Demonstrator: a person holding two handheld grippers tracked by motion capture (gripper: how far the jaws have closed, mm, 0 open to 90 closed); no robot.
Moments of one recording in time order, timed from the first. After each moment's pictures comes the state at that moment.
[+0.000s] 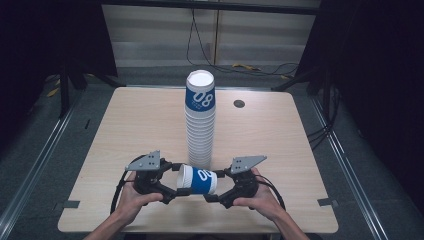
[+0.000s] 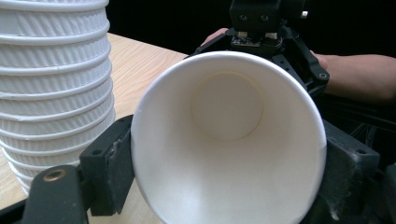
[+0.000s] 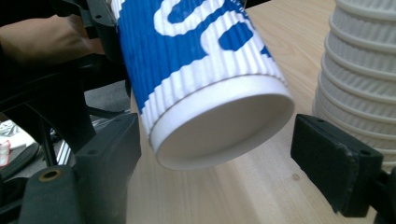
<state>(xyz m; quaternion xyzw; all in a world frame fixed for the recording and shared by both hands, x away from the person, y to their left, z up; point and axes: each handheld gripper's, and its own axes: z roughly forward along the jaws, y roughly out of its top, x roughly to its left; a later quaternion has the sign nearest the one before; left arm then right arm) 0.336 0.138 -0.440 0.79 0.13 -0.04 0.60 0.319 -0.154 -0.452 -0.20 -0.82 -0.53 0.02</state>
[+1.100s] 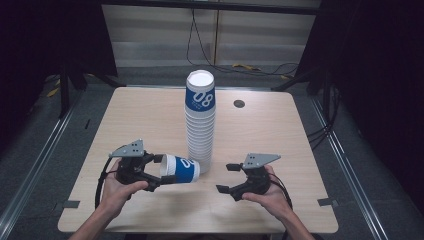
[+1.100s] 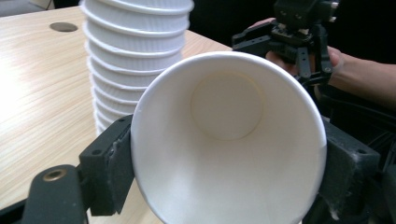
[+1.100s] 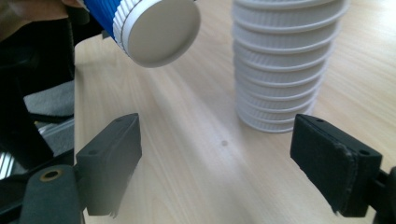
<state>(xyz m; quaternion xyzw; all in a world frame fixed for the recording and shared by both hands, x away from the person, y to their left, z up) 0.354 0.179 -0.422 0.80 0.21 -0.02 0.57 0.322 -0.187 -0.448 -0.27 -0.82 -0.50 -0.06</state>
